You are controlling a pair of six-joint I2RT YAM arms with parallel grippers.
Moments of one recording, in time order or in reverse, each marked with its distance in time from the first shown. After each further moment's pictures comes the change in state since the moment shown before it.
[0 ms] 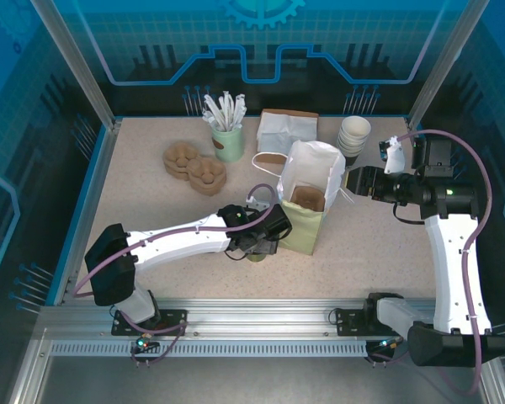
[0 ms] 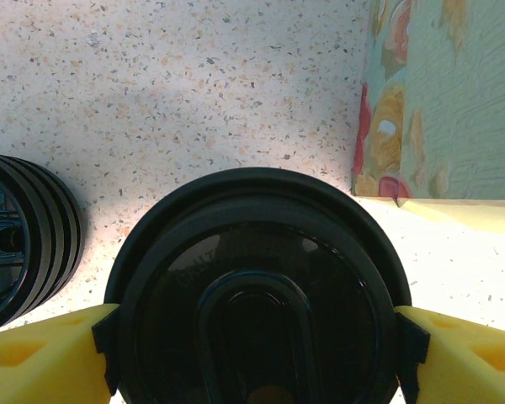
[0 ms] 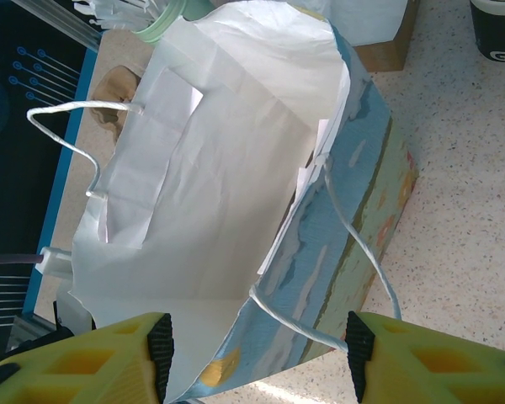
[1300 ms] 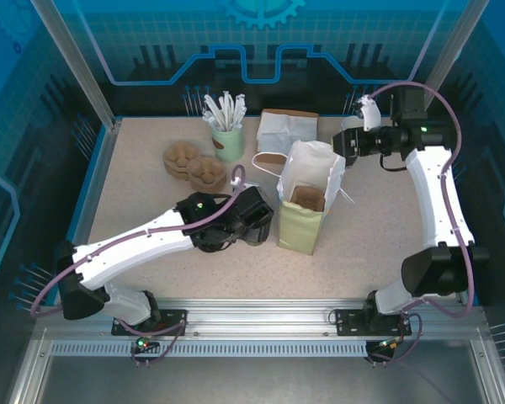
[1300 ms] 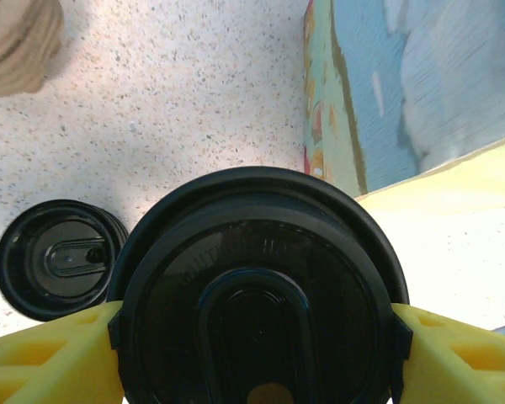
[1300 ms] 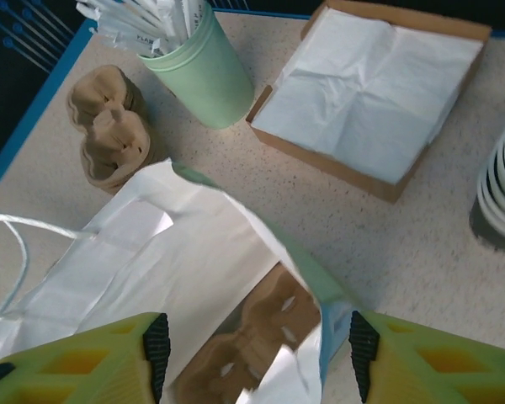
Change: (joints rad) left arm 0.000 -0.211 0.178 -0.186 -0.024 0.100; right arm 0.065 0.468 0.346 0.104 0.001 -0.345
